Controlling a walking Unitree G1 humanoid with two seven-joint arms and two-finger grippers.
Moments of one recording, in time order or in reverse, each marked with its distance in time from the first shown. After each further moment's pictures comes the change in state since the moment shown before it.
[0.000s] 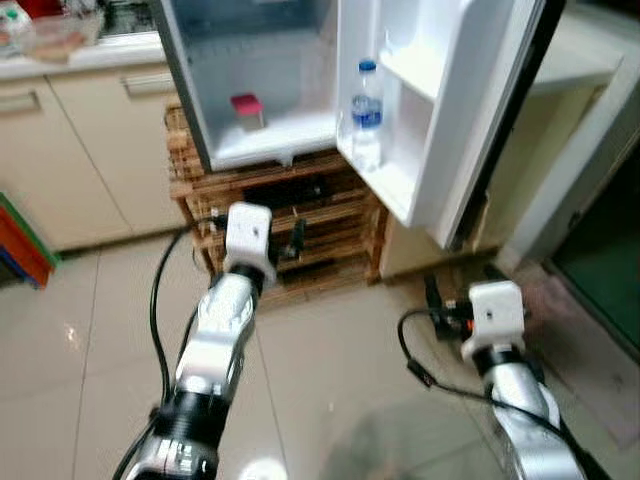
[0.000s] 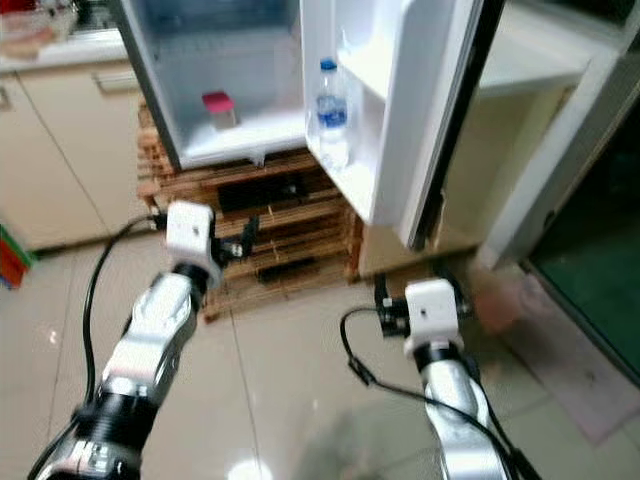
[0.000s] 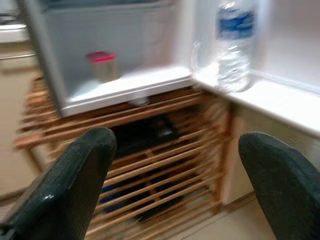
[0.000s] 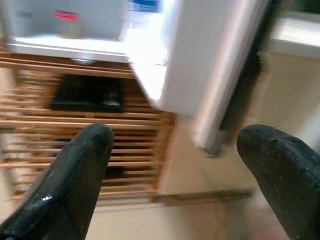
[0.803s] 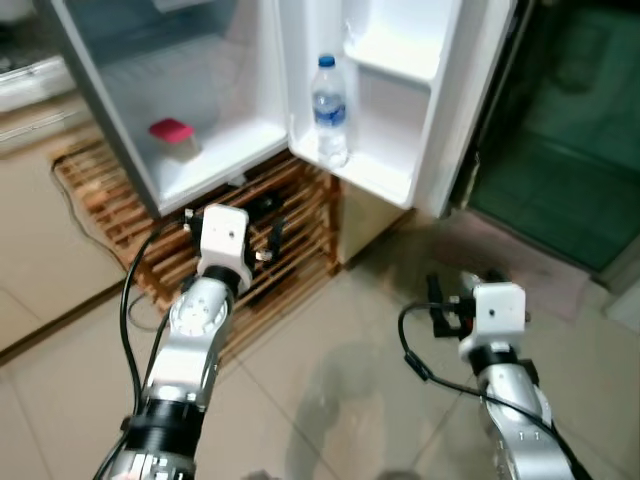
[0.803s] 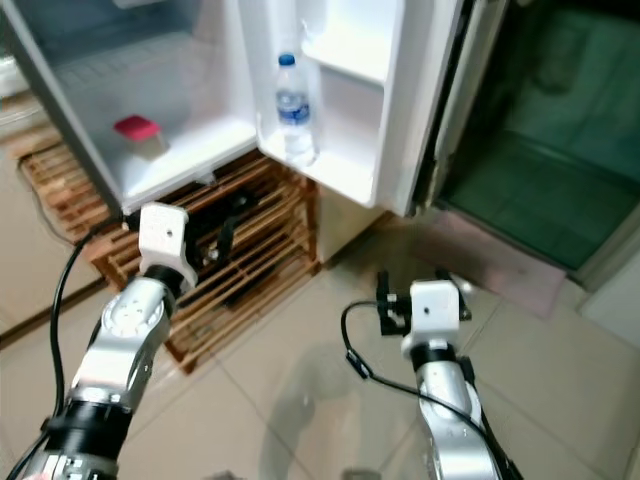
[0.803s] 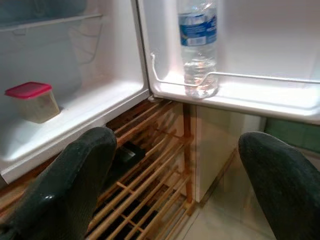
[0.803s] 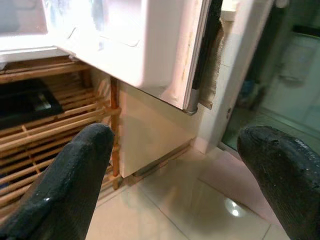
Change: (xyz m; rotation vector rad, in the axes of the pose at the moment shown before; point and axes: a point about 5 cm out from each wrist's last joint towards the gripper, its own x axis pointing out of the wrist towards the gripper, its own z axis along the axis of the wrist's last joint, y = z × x) left arm -0.007 0.006 0.006 0.031 -0.018 -0.036; right arm -0.005 -0.012 -0.007 0.026 0.039 -0.100
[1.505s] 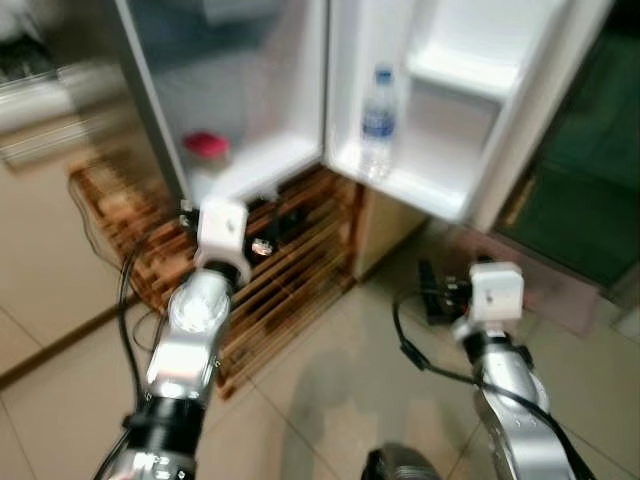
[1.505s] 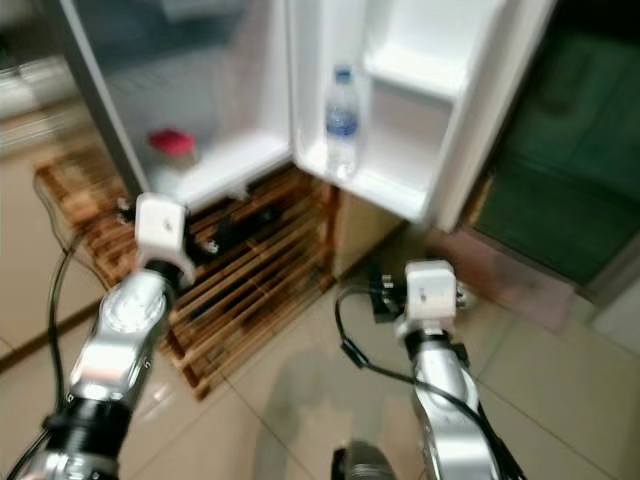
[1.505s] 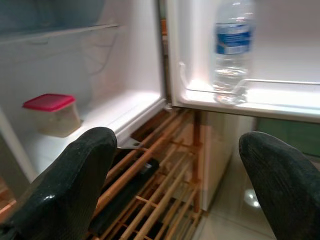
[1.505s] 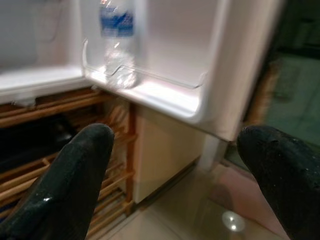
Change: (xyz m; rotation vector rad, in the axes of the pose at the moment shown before) left arm -0.004 0.005 0.001 0.027 0.010 0.013; right arm 0.012 0.003 0.014 0.057 -0.054 0.016
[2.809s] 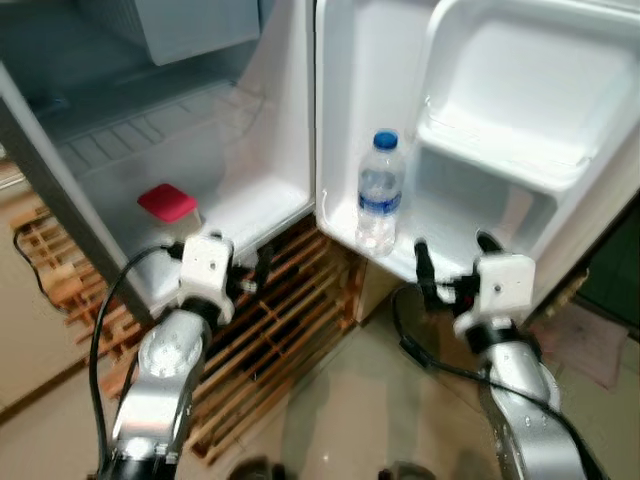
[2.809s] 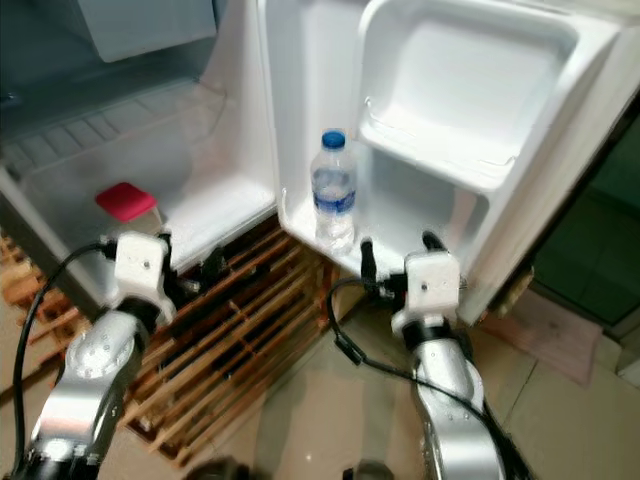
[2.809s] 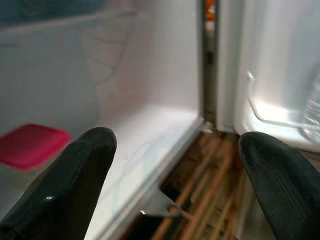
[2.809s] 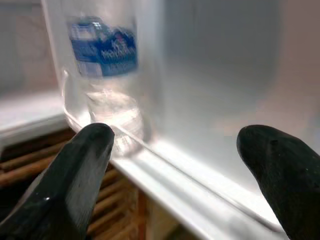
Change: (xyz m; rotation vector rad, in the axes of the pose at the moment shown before) left arm -0.033 0.018 -0.001 0.034 0.010 0.038; right arm -0.009 0.015 0.018 0.029 -0.011 0.080
